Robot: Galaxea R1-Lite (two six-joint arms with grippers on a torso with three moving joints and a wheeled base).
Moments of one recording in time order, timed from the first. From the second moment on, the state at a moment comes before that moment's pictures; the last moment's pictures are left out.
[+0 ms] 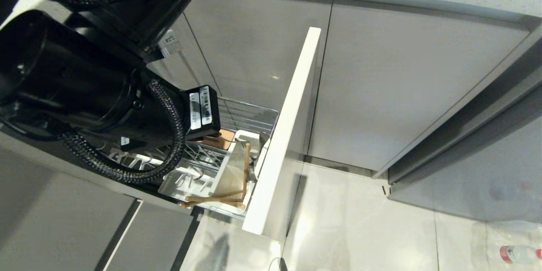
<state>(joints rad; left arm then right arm) -0.83 1.61 -1.78 1.00 0.45 -0.73 0.00 0.00 0.00 0.00 -0.02 0.05</state>
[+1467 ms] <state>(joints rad) -0.90 1.61 -1.83 1.08 0.46 -0.81 0.00 0.00 0.00 0.00 -0.02 0.05</state>
